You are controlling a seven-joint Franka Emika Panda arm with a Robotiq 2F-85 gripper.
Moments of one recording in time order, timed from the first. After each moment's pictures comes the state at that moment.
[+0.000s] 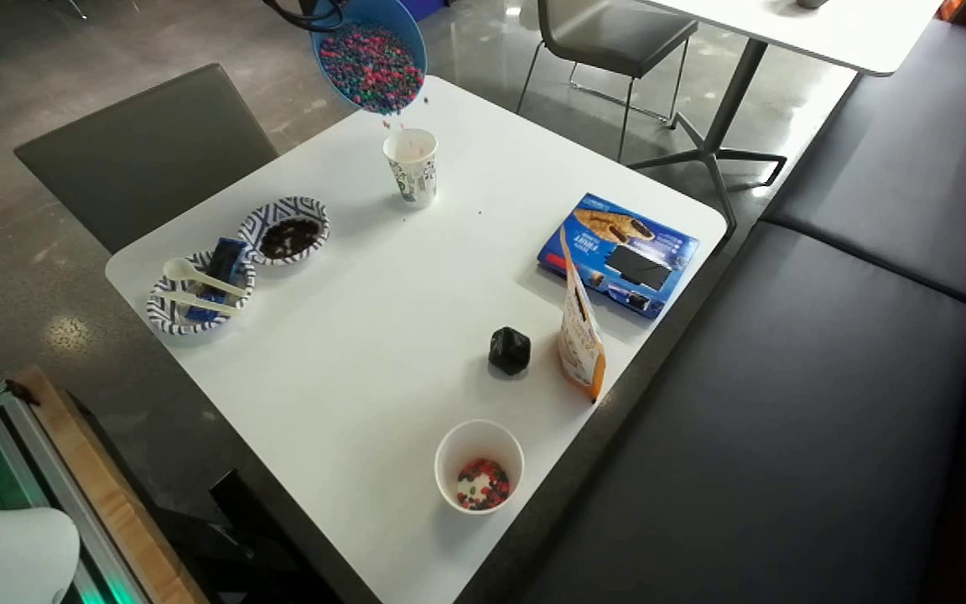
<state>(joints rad) 0.03 0.37 0.18 -1.67 0.52 2.33 -0.06</state>
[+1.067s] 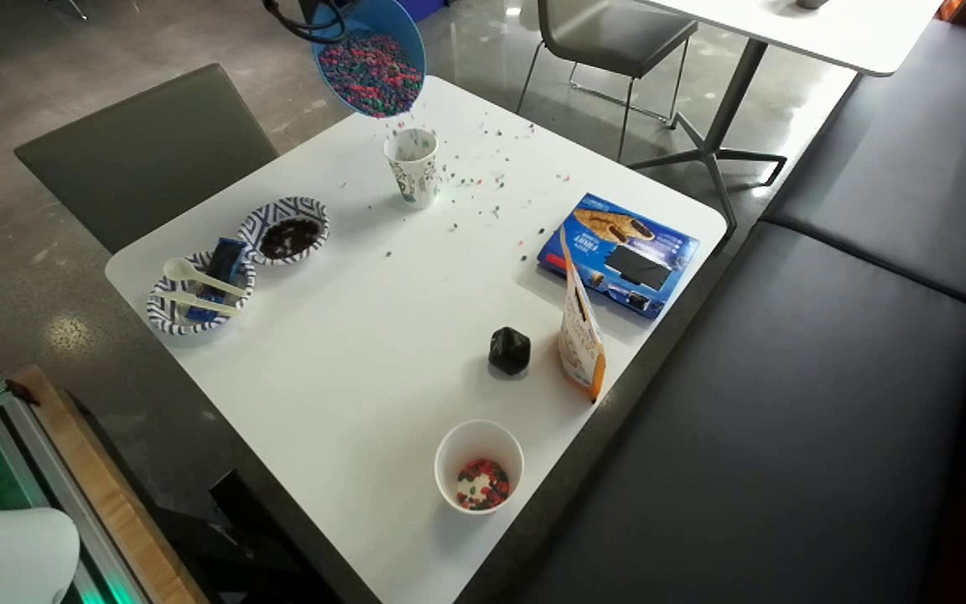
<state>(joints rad) 0.00 0.37 0.18 -1.68 0.57 2.31 -0.08</state>
